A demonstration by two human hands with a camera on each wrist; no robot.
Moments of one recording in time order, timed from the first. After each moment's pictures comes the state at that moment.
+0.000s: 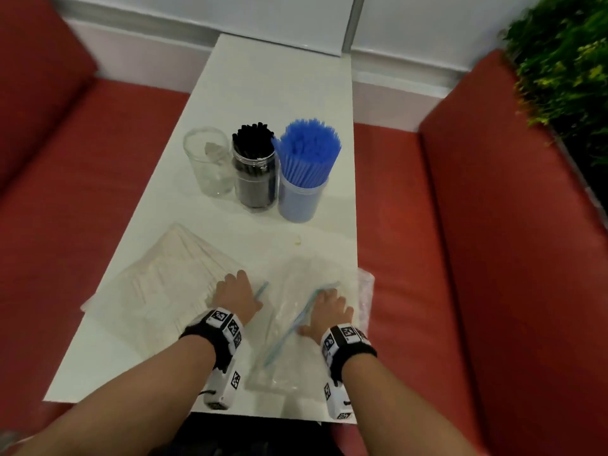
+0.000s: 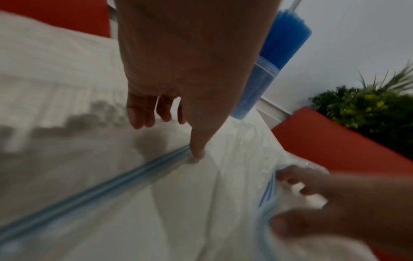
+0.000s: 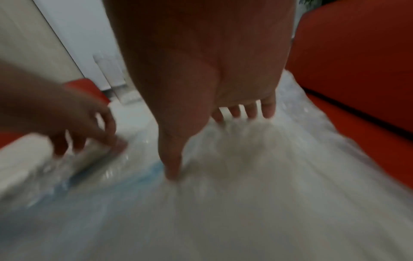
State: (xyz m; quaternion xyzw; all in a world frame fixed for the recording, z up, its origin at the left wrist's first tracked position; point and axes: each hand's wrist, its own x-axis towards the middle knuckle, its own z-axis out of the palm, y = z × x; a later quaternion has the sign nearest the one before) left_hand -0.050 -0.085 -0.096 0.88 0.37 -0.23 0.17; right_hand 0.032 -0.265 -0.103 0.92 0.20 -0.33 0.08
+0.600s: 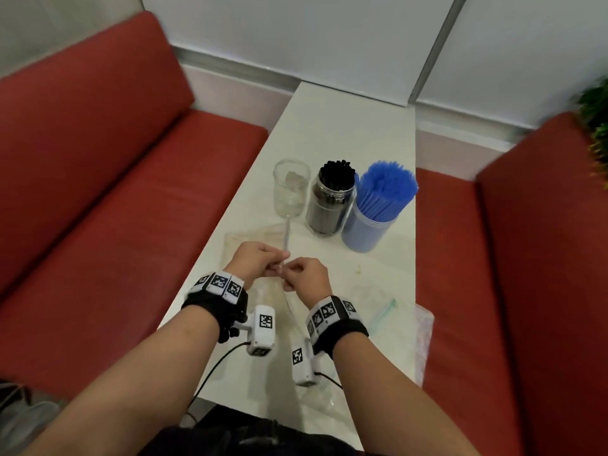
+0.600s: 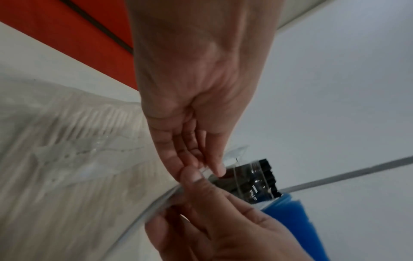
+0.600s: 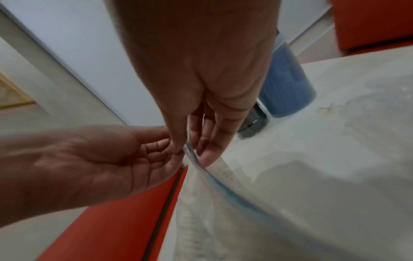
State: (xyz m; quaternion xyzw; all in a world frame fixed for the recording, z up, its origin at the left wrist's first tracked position) left_hand -0.085 0.039 -0.008 0.57 0.39 0.07 0.72; right_hand -0.018 -0.085 -0.009 0.80 0.19 -0.34 -0.46
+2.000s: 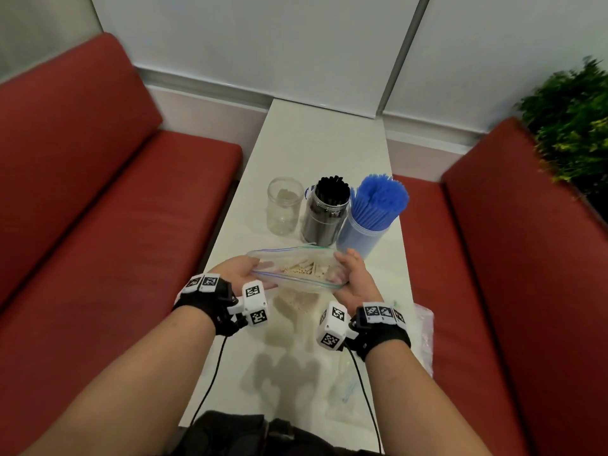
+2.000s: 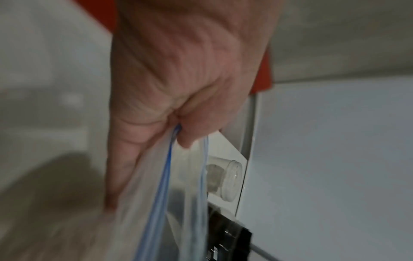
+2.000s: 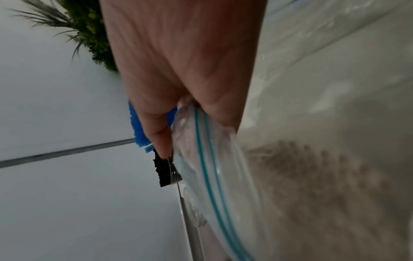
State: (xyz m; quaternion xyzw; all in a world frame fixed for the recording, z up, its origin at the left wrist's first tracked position) left_hand -0.087 0.111 0.000 0.20 0.44 -0.09 0.87; right_hand 0.016 -0.093 0.022 0.40 -0.21 -0.36 -0.82
